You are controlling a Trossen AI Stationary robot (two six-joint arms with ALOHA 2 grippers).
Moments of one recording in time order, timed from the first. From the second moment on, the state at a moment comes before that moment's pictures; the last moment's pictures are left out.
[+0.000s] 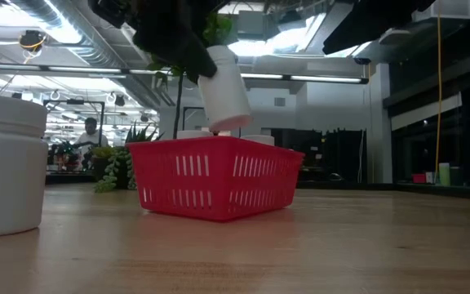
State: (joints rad) left arm -0.15 1.63 1.05 -0.17 0.26 0.16; right arm 0.45 1.27 0.91 -0.40 0.77 0.23
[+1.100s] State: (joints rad) left arm -0.15 1.81 1.05 -0.15 0.26 0.20; right arm 0.45 1.27 0.91 -0.39 0.76 0.23
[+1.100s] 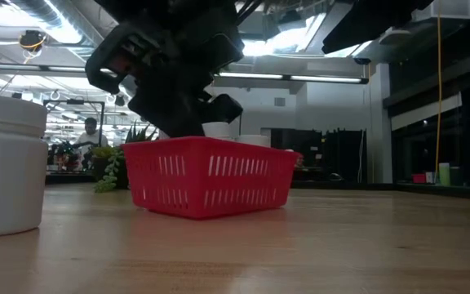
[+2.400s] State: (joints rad) left arm -0.15 1.52 1.23 -0.56 0.25 0.17; right arm 0.45 1.27 0.79 -0.08 0.57 0.10
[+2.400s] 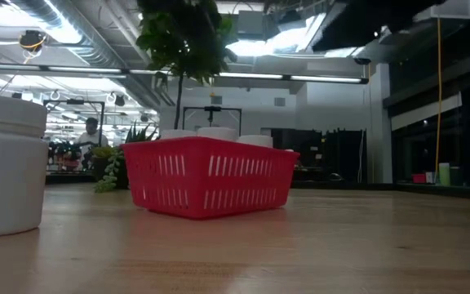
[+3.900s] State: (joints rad) left arm -0.18 0.84 1.04 -0.78 0.06 0.05; right arm 0.37 2.20 1.96 -0.62 0.03 -0.27
